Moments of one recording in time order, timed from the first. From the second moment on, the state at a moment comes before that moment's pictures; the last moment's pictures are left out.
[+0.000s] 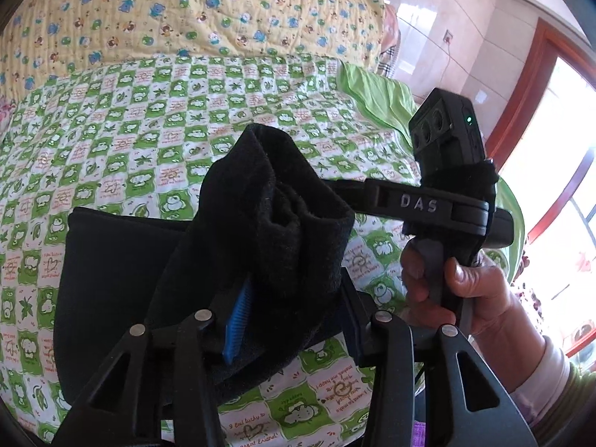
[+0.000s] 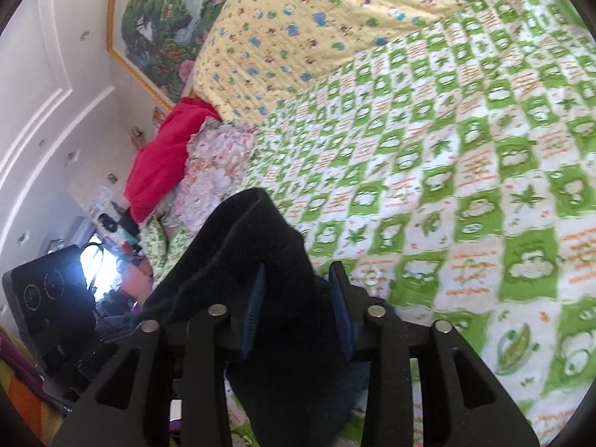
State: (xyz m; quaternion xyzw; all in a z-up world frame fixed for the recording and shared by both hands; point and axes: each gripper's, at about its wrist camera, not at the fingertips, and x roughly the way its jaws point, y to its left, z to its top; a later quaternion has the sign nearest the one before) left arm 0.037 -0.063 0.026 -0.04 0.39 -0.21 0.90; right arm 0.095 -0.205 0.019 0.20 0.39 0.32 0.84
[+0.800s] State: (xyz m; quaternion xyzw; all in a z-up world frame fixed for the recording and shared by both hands) left arm 0.006 -0.005 0.041 -0.10 0.38 -0.23 0.89; right arm 0.034 -0.236 0.046 0.20 0.37 0.15 0.89
